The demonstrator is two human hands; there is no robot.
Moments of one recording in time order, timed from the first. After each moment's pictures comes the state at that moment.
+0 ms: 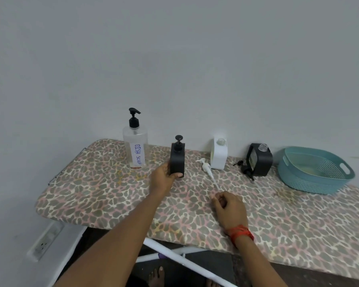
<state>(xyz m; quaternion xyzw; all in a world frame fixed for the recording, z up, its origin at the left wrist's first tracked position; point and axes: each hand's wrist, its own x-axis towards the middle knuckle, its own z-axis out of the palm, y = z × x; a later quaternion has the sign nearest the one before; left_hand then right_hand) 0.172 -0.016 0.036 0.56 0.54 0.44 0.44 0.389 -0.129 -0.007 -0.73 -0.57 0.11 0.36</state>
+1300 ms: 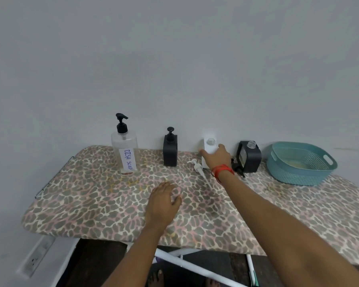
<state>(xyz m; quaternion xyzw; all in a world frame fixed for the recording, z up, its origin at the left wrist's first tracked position) 0.174 -0.070 -0.005 0.77 0.56 0.27 0.17 0.394 0.000 0.084 -0.78 -0.42 0.20 0.42</state>
